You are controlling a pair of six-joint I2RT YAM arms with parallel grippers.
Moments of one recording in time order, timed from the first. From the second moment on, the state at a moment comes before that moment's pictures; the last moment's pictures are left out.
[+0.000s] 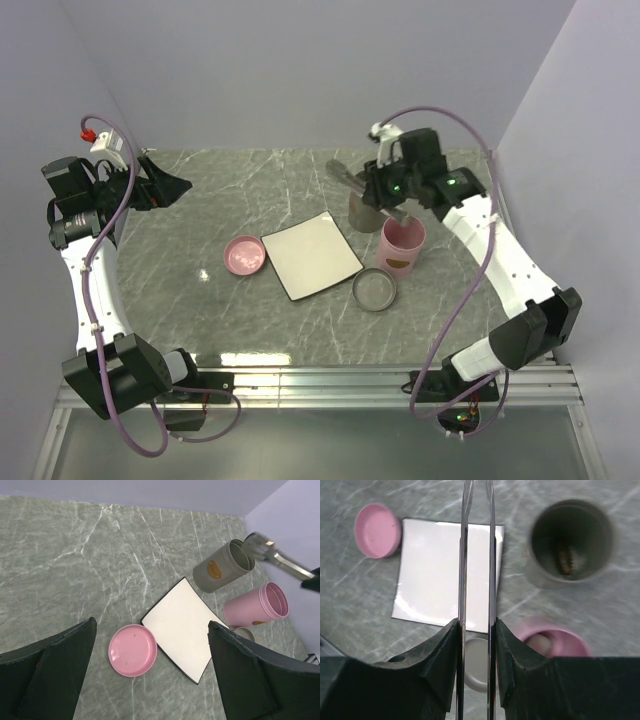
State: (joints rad) left arm 0.44 1.21 1.25 -0.45 0.94 -0.16; right arm 0.40 1.47 1.61 -0.81 -0.21 0.00
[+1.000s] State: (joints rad) left arm 0.44 1.23 1.25 -0.46 0.94 -0.15; right arm 0.69 1.64 1.13 -0.16 -0.06 0.26
